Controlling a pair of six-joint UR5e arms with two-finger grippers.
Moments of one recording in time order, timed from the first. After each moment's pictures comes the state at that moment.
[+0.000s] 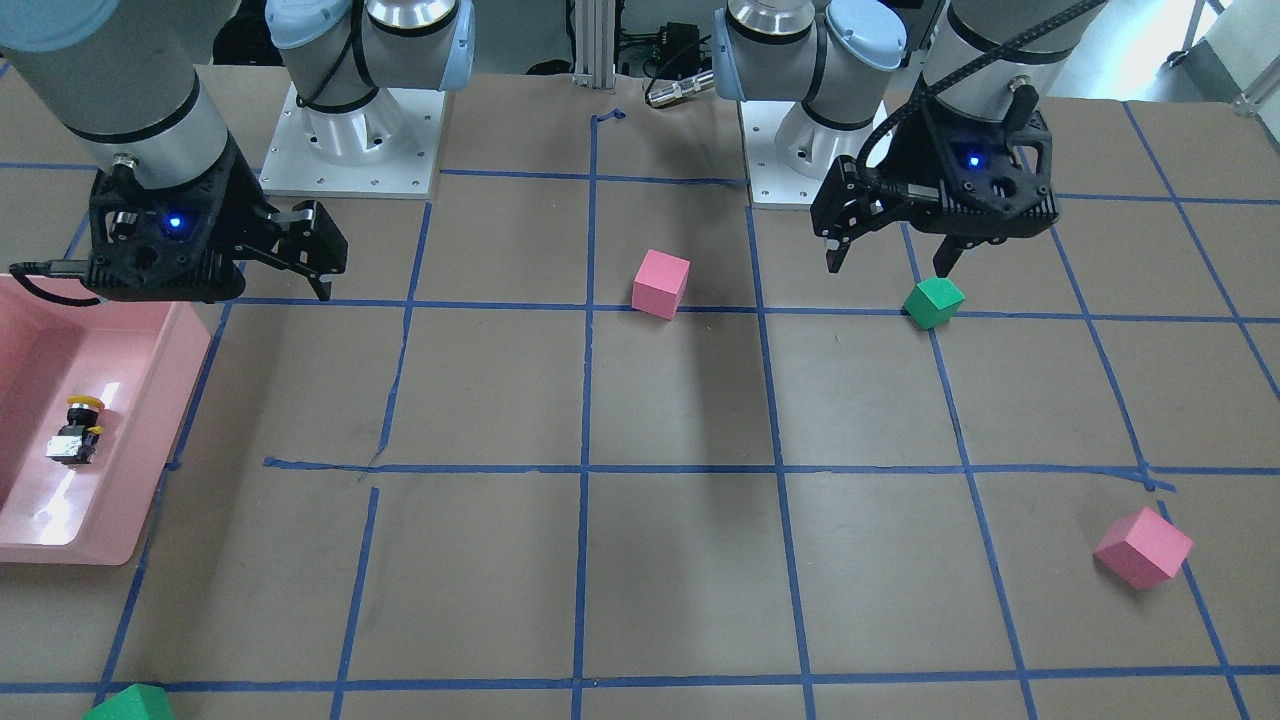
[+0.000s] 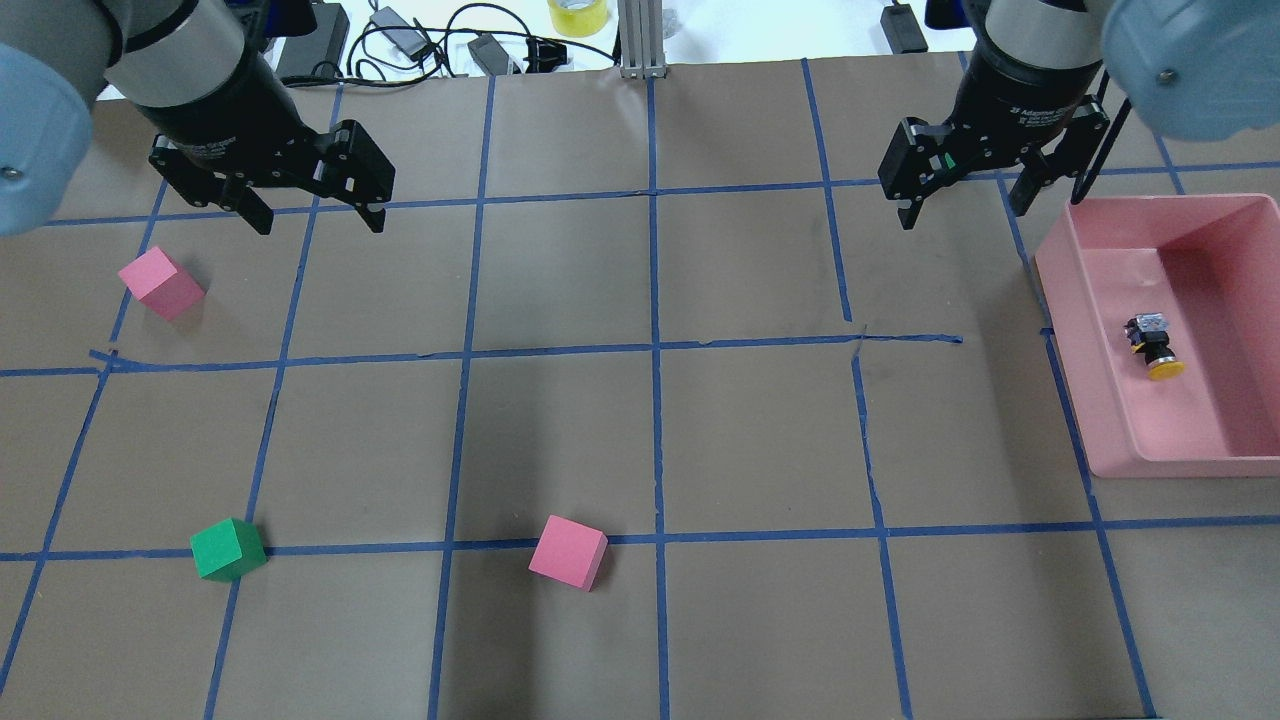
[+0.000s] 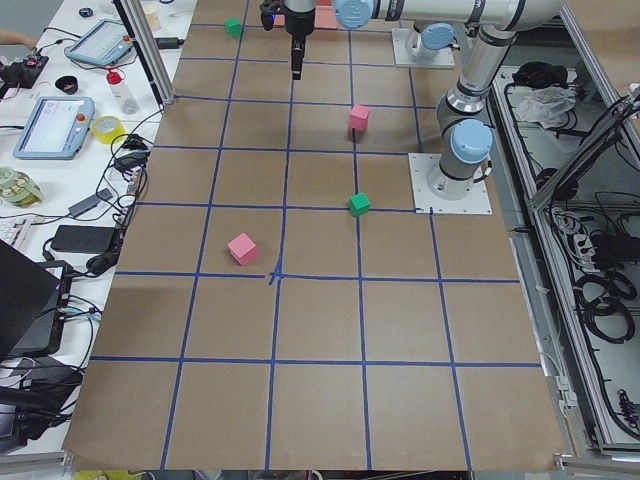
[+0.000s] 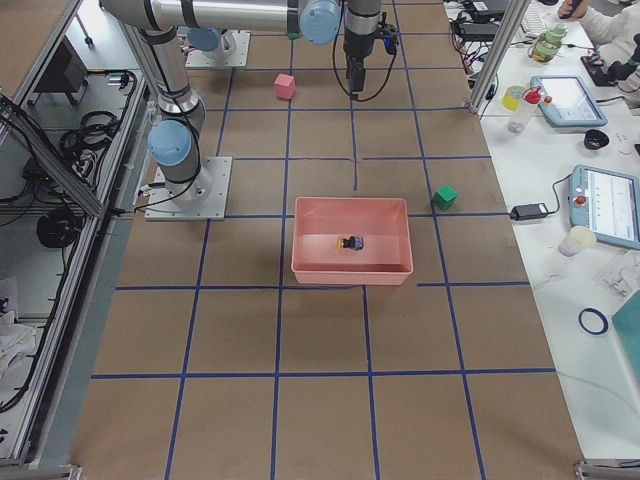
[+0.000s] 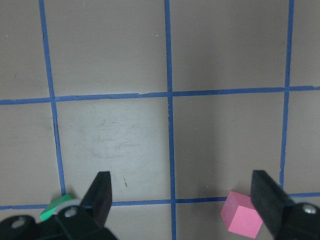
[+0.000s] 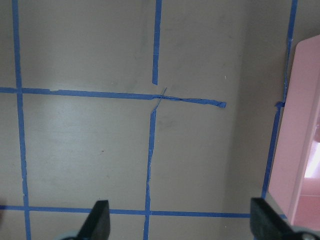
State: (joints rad) left arm -1.55 -1.56 -1.55 -1.54 1.58 0.04; right arm 1.54 -1.49 1.53 -1.56 -1.61 -0.10
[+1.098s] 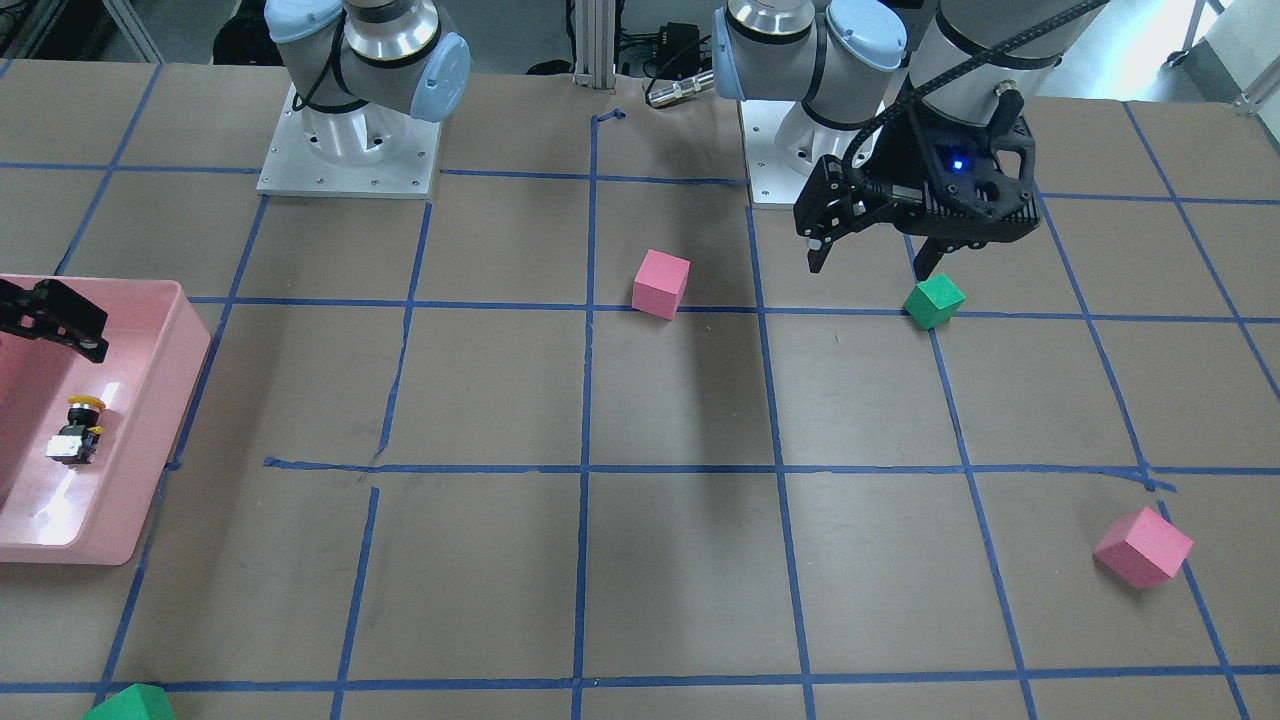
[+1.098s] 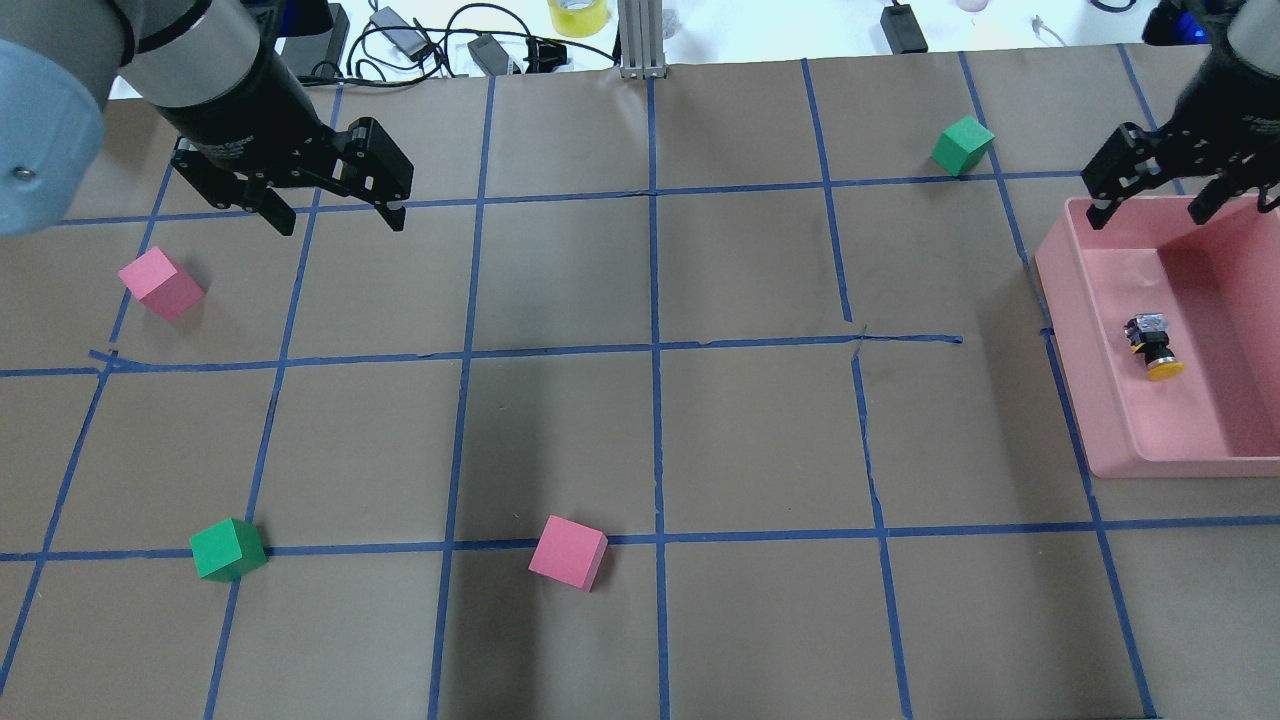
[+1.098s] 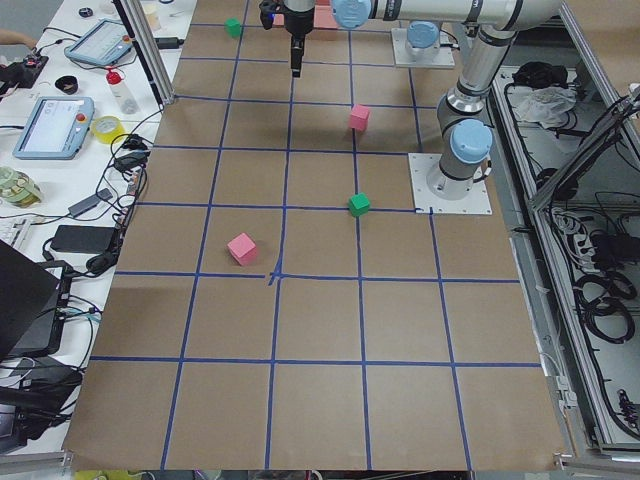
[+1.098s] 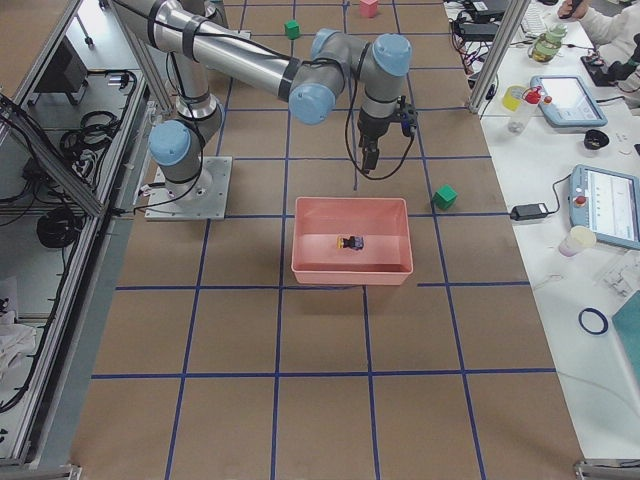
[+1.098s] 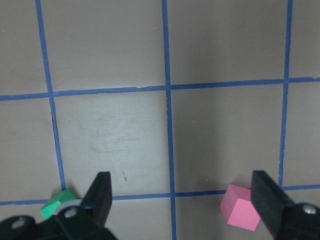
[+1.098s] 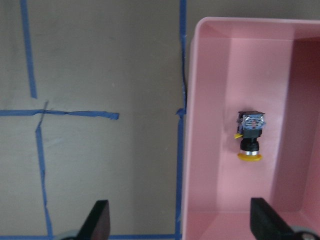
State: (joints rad) left arm -1.56 -1.57 -1.55 -1.54 1.54 0.03; right arm 1.14 -1.39 1.60 -1.74 -1.63 -0.42
